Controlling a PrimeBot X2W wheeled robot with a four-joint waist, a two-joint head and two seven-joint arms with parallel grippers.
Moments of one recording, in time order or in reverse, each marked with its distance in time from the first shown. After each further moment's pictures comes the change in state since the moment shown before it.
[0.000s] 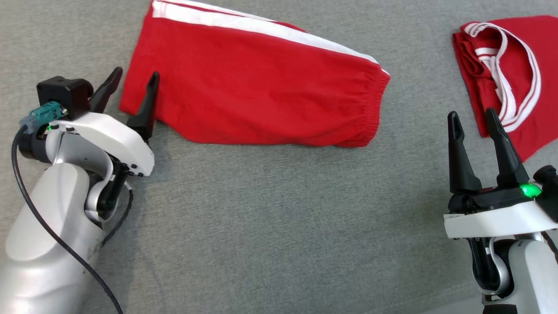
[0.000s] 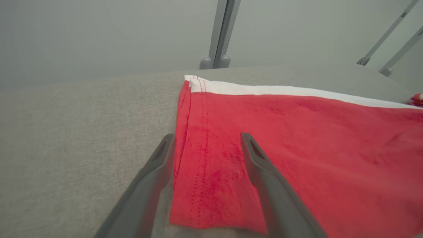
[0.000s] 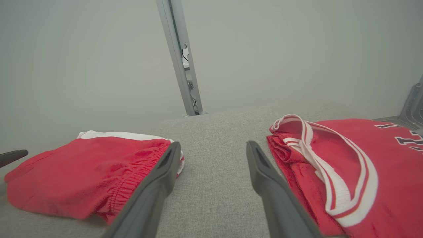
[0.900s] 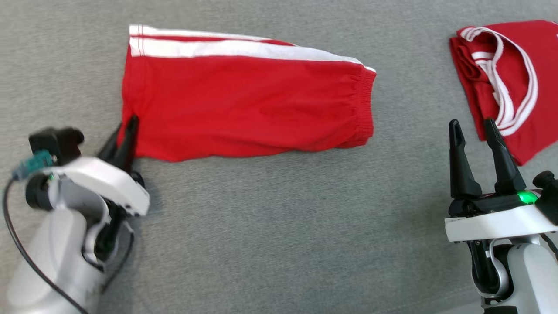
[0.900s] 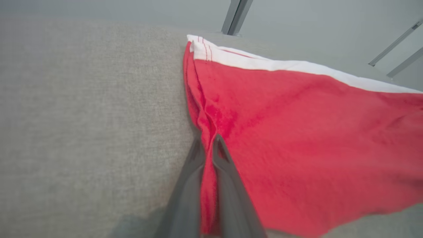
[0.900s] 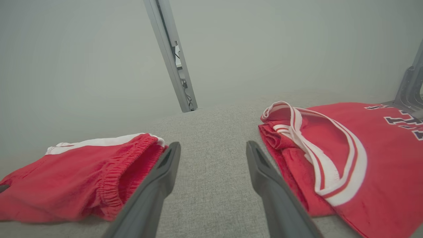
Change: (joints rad) left arm 0.137 0.010 0.051 -0.002 -0.107 -0.007 -0.010; right arm 0.002 -0.008 0.006 0.061 0.059 0.000 -0.025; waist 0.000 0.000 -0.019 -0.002
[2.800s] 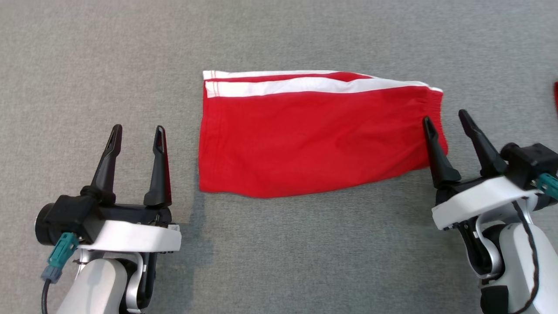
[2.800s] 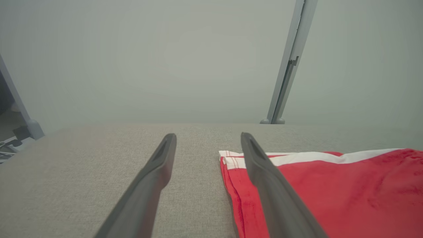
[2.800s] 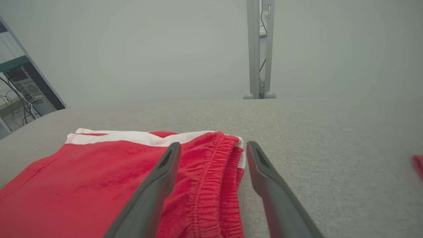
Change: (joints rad) left arm 0.293 -0.057 -0.010 -0.443 0.223 0.245 -0.286; right arm -0.069 -0.026 0.032 0.020 -0.117 0.000 0.196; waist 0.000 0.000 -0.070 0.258
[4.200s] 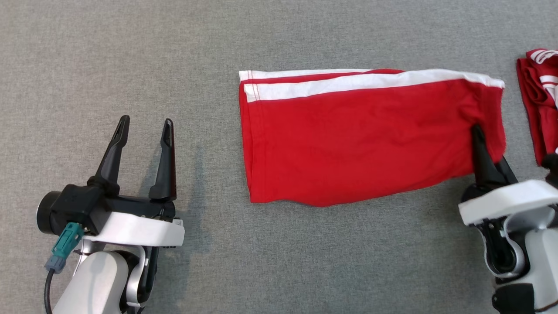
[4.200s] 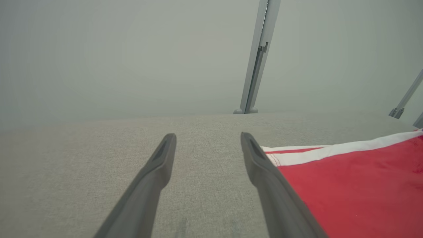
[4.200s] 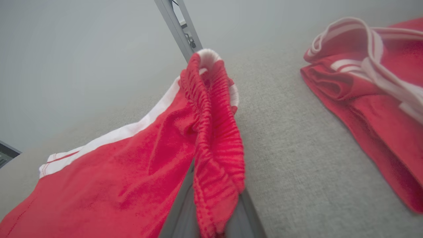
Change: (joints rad) left arm -0.041 0.011 -0.027 -0.001 0.018 -0.021 0.025; right arm 0.002 -0.001 -0.109 0.154 0.267 0.000 -0.019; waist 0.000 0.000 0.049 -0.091
